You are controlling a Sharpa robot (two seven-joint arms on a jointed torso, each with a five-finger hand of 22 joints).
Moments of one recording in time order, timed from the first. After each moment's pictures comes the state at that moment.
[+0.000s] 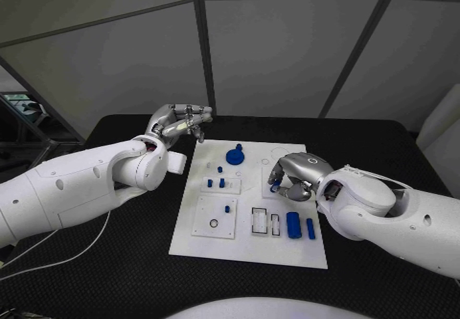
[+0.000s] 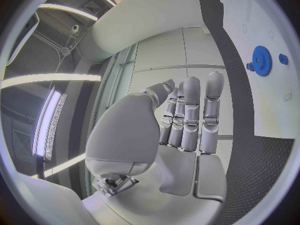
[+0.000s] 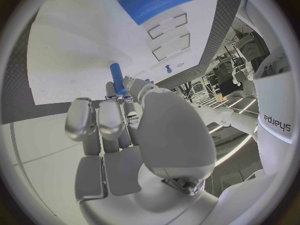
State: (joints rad) left arm 1.13 -0.86 0.06 1.46 -0.11 -0.38 0.41; left_hand 1.38 -0.14 0.49 0.00 0.13 1.07 0.15 0.12 0.08 1.06 0.09 0.34 0.15 1.22 0.01 0.99 0.48 0.13 1.17 0.11 0.71 0.92; right arm 1.09 -0.84 0.00 1.74 -1.74 -0.27 -0.32; right_hand 1.47 -0.14 0.49 0.04 0.18 1.12 0.14 0.09 0.08 1.17 0.11 0.28 0.09 1.47 -0.01 1.21 0.92 0.09 1.31 0.09 1.34 1.23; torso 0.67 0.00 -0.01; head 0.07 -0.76
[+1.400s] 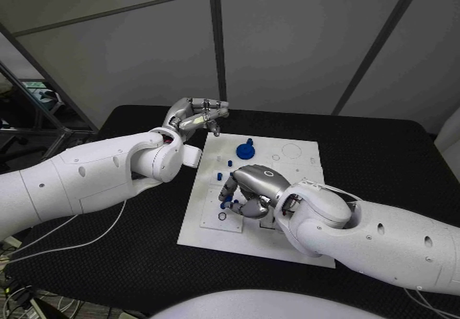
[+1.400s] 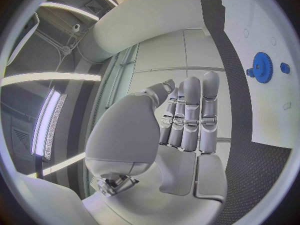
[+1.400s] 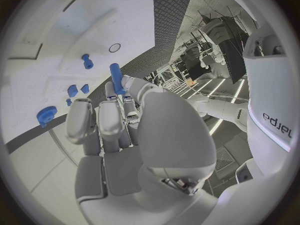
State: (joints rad) left arm 1.12 -0.84 0.06 1.46 -0.11 -0.38 0.41; left_hand 1.38 -0.14 0.49 0.00 0.13 1.06 0.16 0.12 0.08 1.06 0.09 0.34 0.15 1.22 0.01 0.99 0.48 0.19 1.16 0.11 0.70 0.92; right arm 1.05 -0.59 -0.04 1.72 -1.61 -0.33 -0.19; right_hand 1.48 -0.14 0.51 0.02 0.20 1.13 0.14 0.09 0.08 1.17 0.12 0.27 0.09 1.46 -0.02 1.22 0.93 0.09 1.32 0.09 1.36 1.26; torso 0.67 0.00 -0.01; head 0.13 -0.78
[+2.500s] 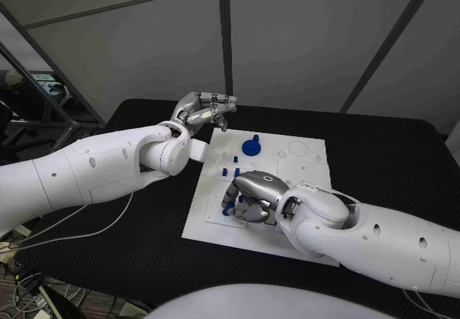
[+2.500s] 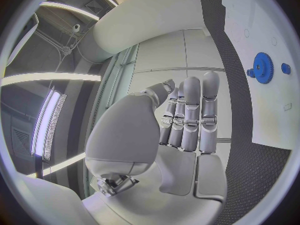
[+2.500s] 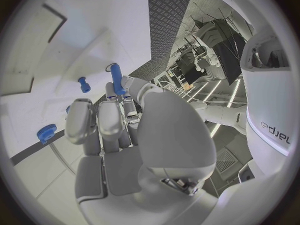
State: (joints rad) left arm 1.12 -0.84 0.06 1.46 -0.11 -0.38 0.41; left_hand 1.38 -0.14 0.49 0.00 0.13 1.06 0.16 0.12 0.08 1.05 0.09 0.35 0.15 1.22 0.01 0.99 0.48 0.19 1.16 0.11 0.70 0.92; right arm 1.04 -0.55 -0.07 1.67 -1.59 -0.27 -0.15; right_hand 1.48 -0.14 0.51 0.02 0.20 1.13 0.14 0.09 0.08 1.17 0.12 0.25 0.09 1.46 -0.02 1.22 0.93 0.09 1.32 0.09 1.36 1.26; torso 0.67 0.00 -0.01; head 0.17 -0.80
